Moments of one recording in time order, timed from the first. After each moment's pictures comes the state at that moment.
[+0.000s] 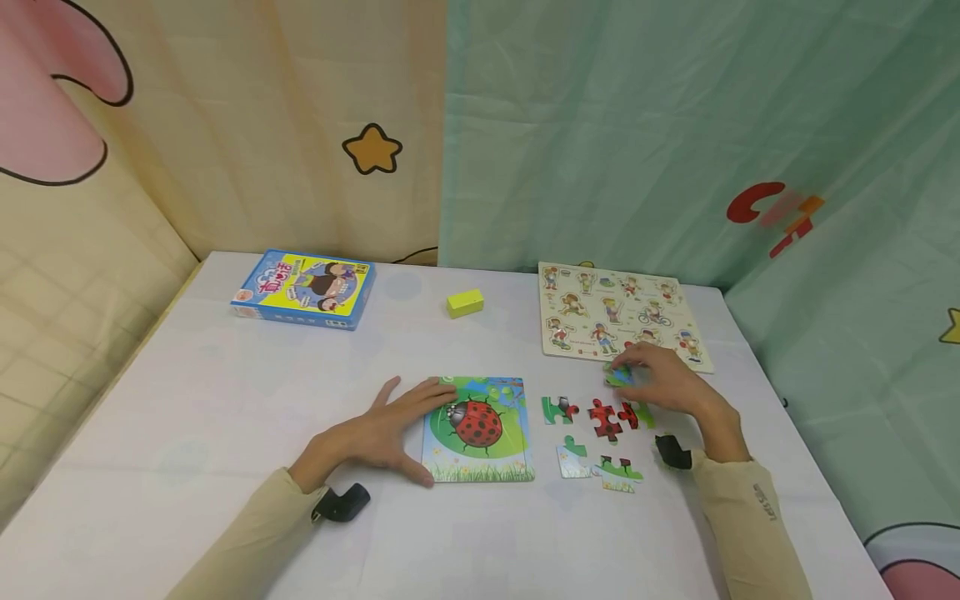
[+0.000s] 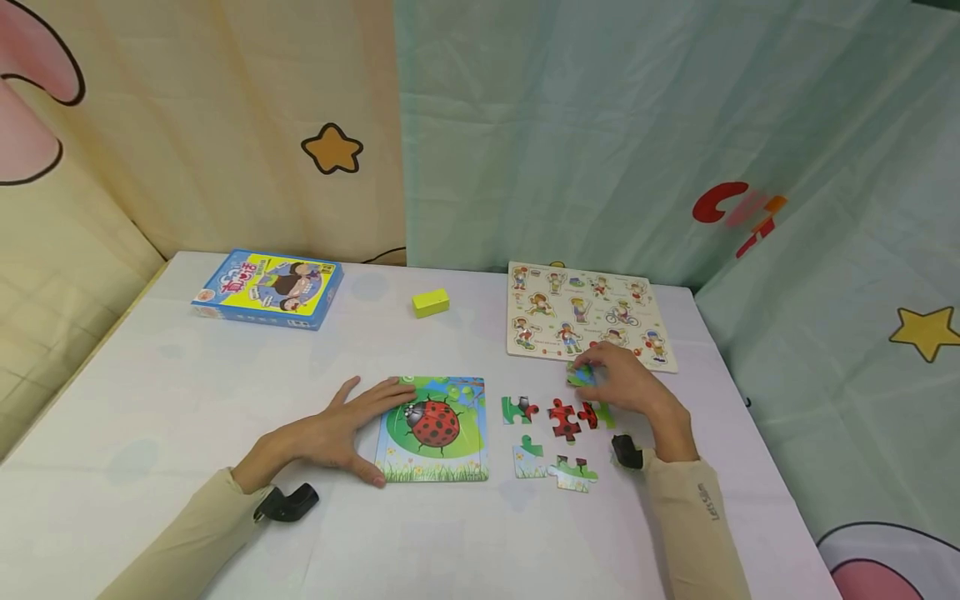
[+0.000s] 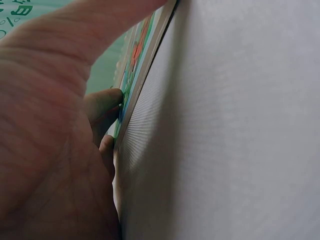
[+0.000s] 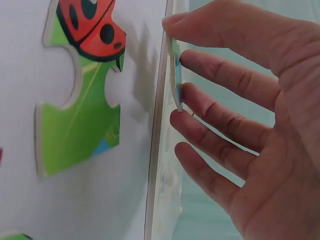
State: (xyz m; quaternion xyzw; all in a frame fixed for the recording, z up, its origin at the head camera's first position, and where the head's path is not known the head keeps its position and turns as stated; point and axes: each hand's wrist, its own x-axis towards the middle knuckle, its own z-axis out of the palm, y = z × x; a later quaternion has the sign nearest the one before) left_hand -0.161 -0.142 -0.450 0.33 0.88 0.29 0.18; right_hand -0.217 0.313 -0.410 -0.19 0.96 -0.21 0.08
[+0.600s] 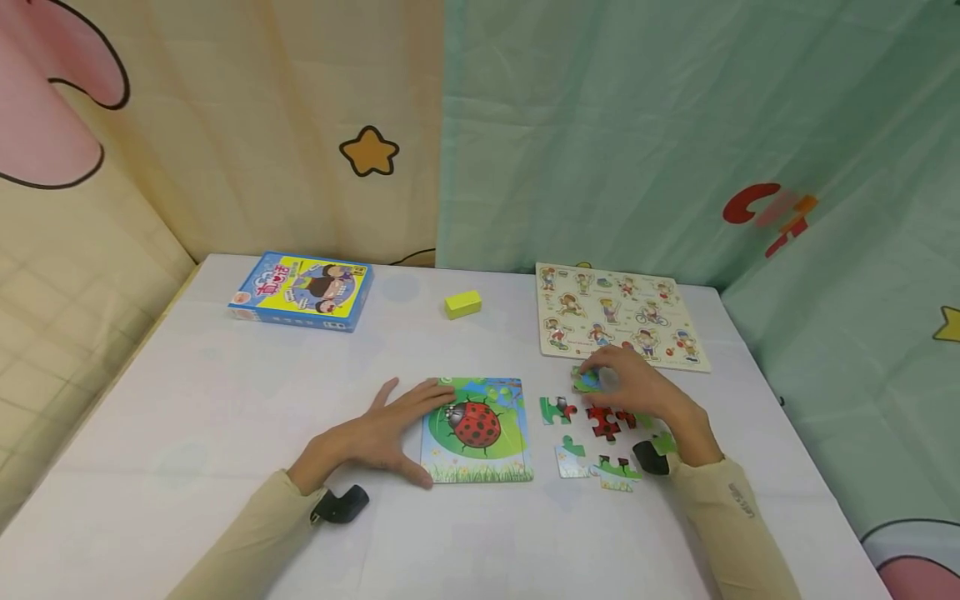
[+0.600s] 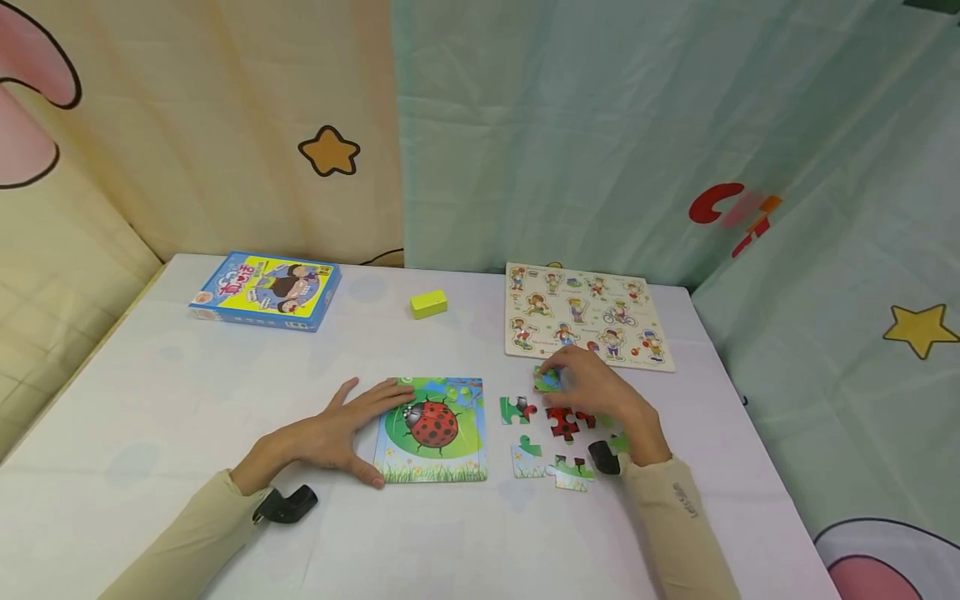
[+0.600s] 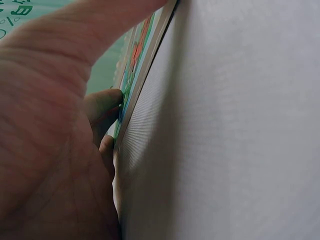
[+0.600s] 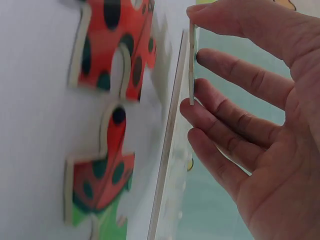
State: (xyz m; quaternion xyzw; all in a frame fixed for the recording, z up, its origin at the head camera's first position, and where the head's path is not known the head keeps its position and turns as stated) left_hand -0.161 -0.142 -0.449 0.33 0.88 0.28 0.19; right_hand -0.213 0.274 -0.413 -0.23 0.94 -0.23 0.08
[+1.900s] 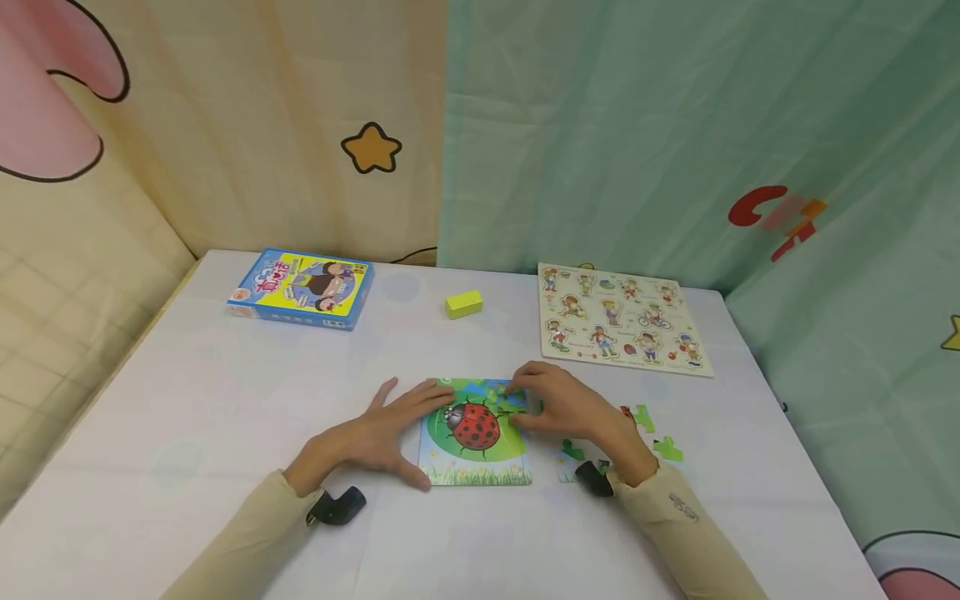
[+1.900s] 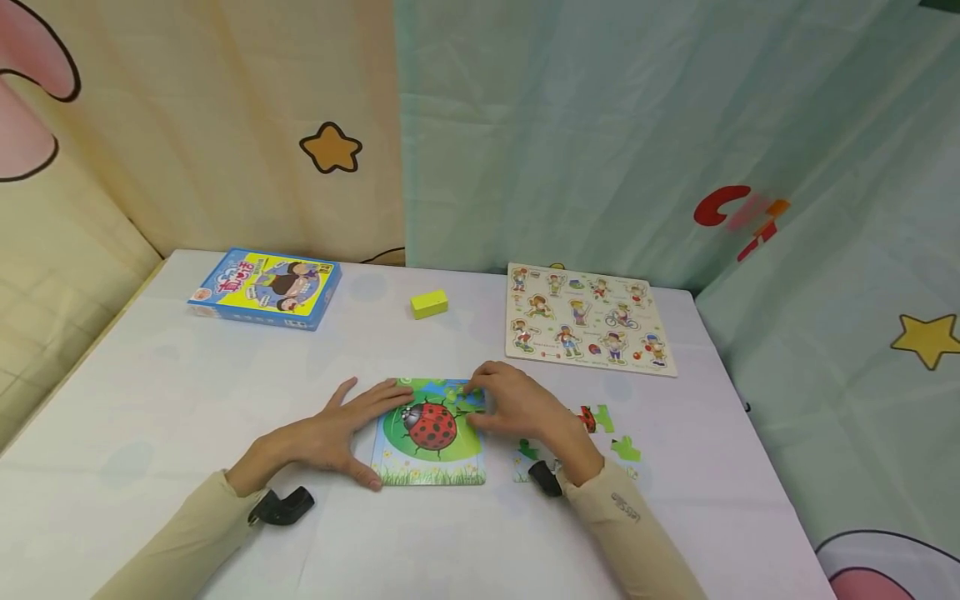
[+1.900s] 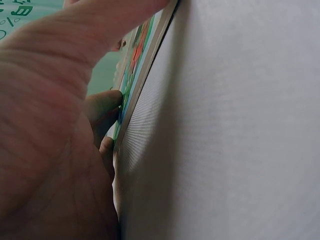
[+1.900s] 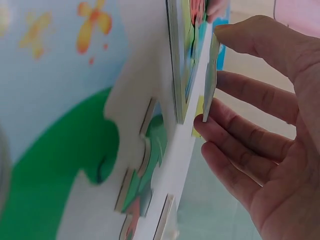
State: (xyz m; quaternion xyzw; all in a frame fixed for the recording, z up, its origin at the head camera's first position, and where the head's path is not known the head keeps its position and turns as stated) left_hand -0.161 -0.142 -0.450 0.33 0.88 0.29 0.19; right_hand -0.194 0.173 -0.415 -0.36 0.91 -0.18 0.07
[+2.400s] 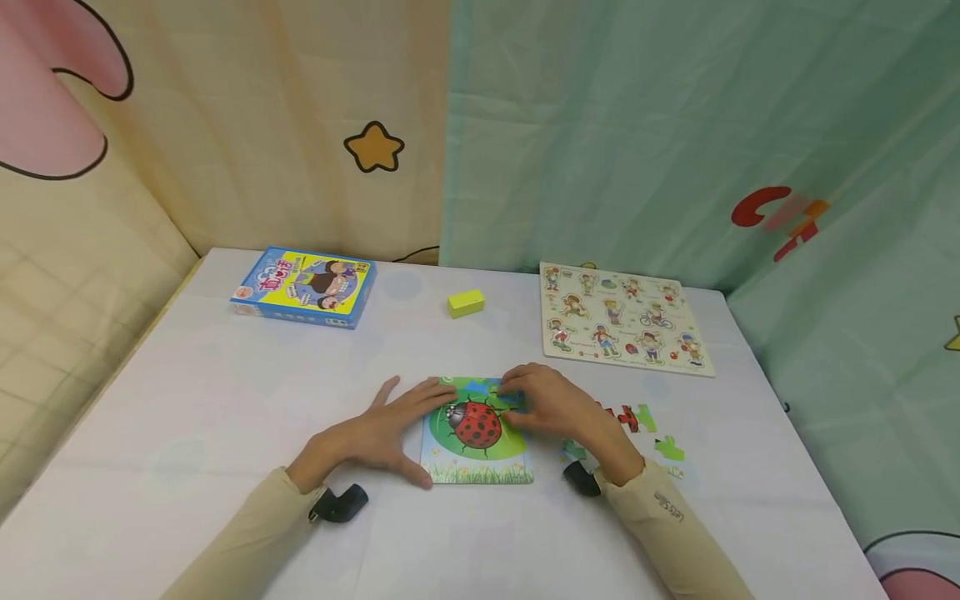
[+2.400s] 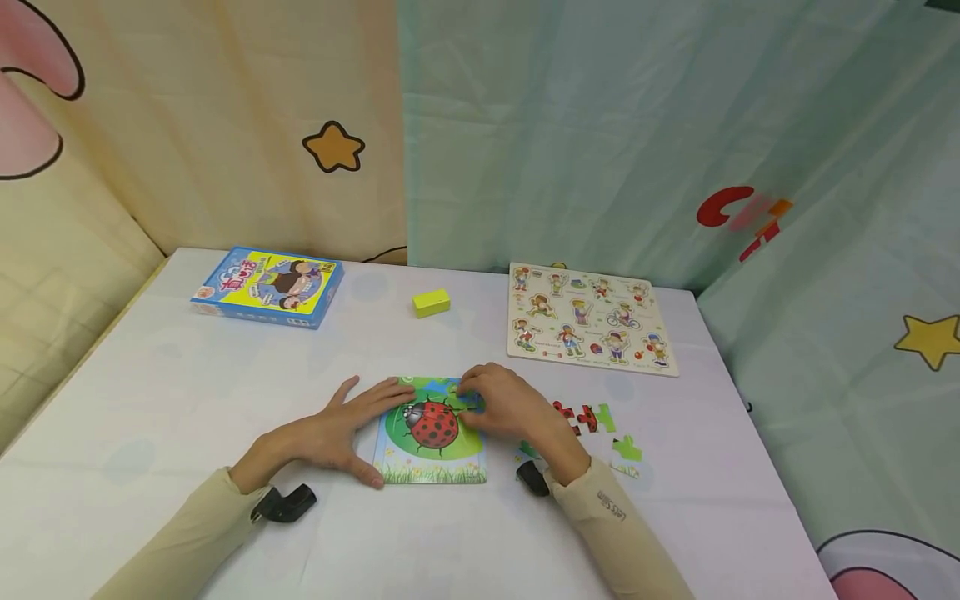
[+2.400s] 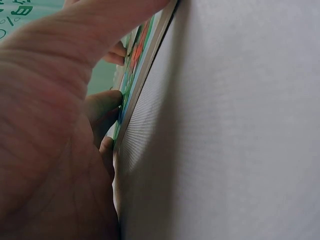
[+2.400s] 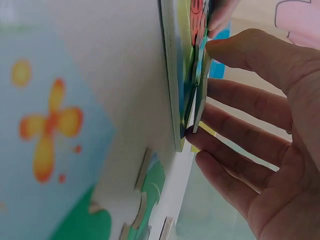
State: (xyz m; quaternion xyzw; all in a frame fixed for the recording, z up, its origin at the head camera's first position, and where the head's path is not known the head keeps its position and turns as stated) left_hand -0.162 -0.142 -0.450 0.33 0.88 0.28 0.19; right_hand -0.196 0.156 -0.416 -0.36 0.92 -0.15 0.07
